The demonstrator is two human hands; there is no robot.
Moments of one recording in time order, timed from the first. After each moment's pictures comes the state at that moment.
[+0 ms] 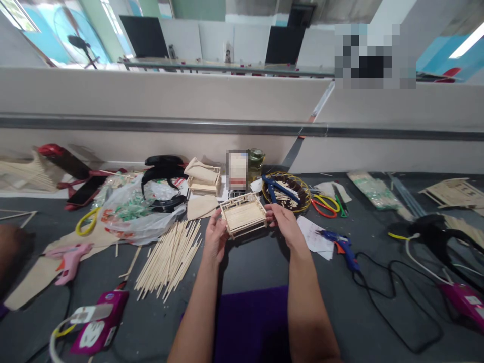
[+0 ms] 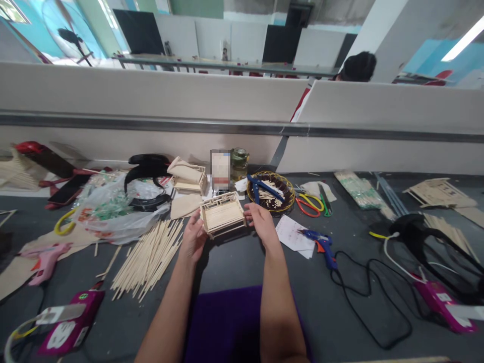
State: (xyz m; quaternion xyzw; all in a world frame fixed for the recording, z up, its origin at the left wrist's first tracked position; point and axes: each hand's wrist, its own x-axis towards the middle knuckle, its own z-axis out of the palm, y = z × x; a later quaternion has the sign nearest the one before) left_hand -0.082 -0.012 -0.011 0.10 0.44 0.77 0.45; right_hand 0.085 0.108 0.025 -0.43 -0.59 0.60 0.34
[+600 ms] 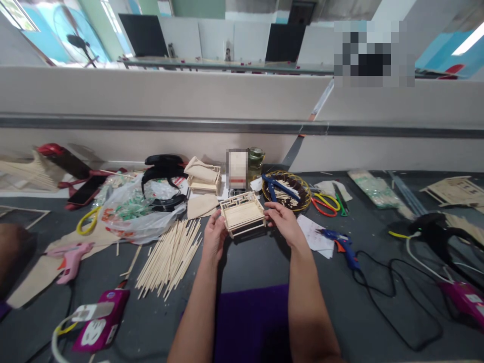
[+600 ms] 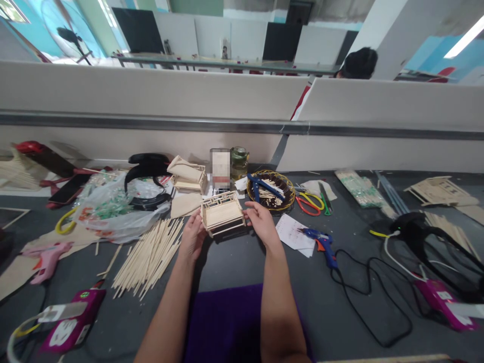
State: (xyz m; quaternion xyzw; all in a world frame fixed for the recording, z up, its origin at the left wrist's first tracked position) left_hand -0.084 -0.009 -0.013 0.08 0.46 0.77 0.45; right_hand 0.084 0.106 0.028 -0.42 -0.59 0.61 0.32
